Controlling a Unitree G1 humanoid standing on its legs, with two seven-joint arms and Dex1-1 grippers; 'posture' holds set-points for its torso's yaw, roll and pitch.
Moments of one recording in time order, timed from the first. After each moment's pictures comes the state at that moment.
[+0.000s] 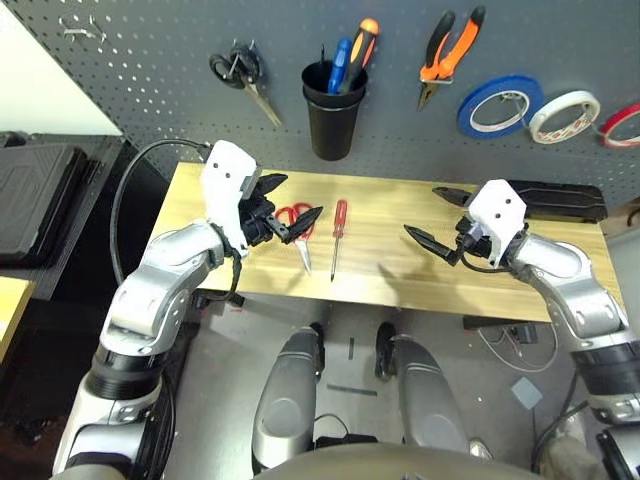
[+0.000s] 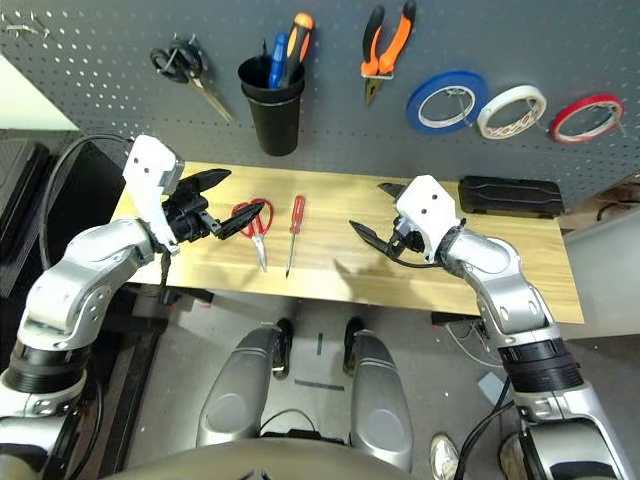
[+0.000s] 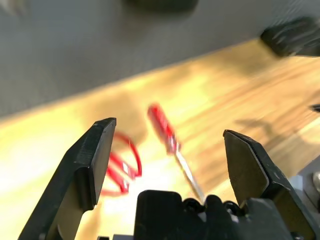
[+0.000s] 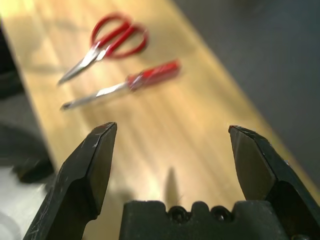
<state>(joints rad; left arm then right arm) -0.31 0.47 -0.12 -0.31 -0.29 0.72 -0.43 -0.22 -0.61 0.11 -0.05 0.16 0.25 0.75</state>
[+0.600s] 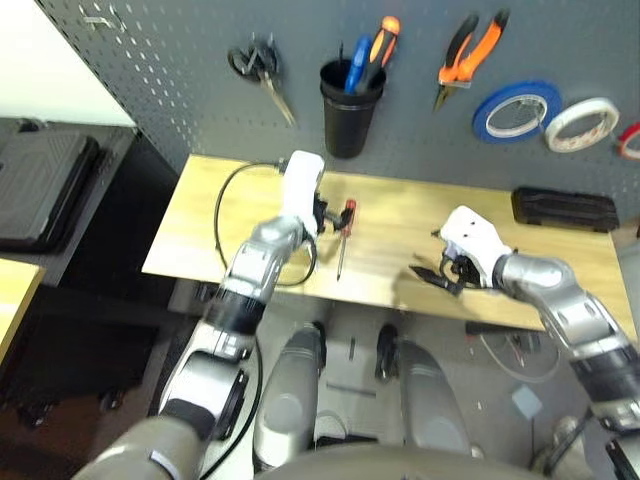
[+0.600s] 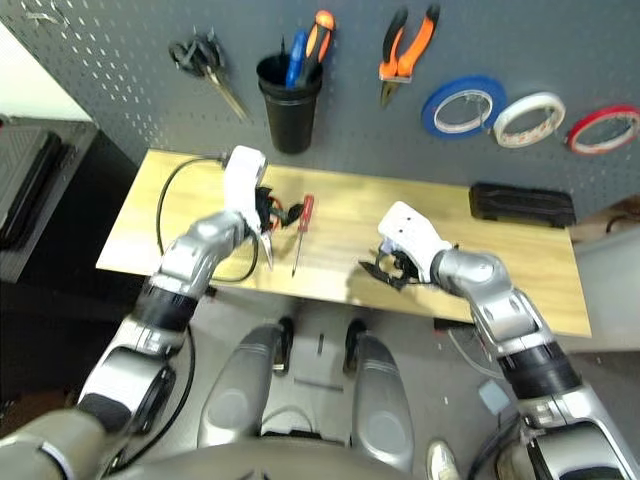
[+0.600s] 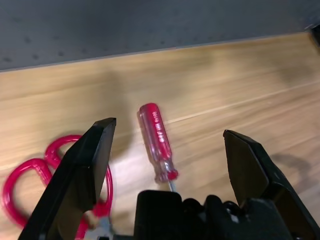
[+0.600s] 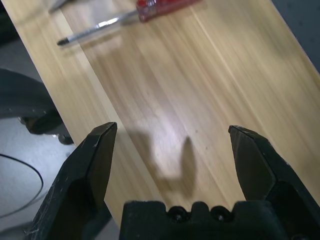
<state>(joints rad) -0.70 0.09 -0.20 0.52 -0.10 0.50 -0.29 -0.21 -0.60 0.19 -0.06 0.04 0.43 0.70</state>
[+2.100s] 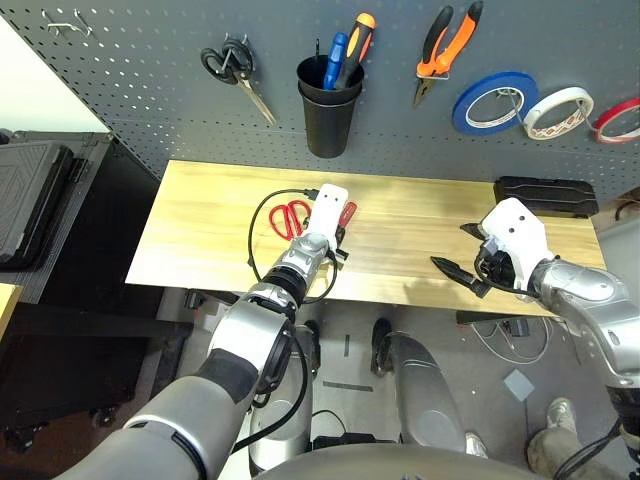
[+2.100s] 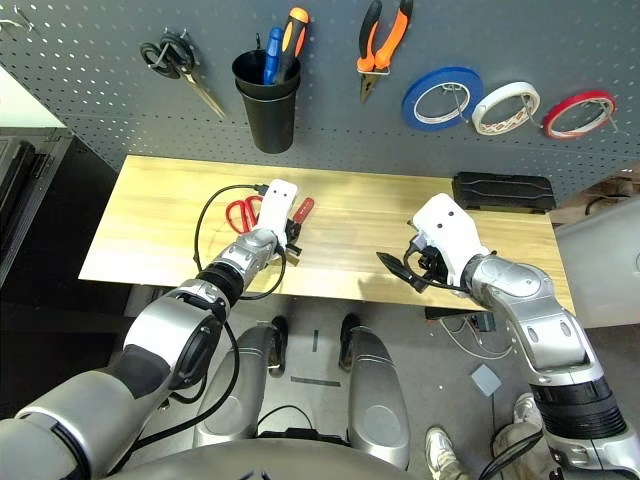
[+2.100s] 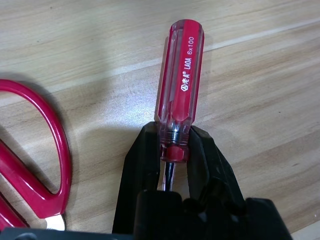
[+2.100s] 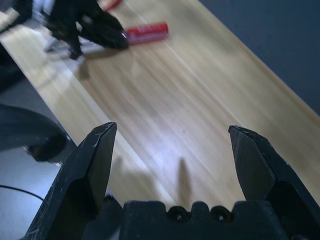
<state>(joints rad) -0.84 -0.05 -0.09 1.18 0.09 0.14 -0.15 -0.09 -0.62 -0.05 -0.20 0.22 0.39 0.78</state>
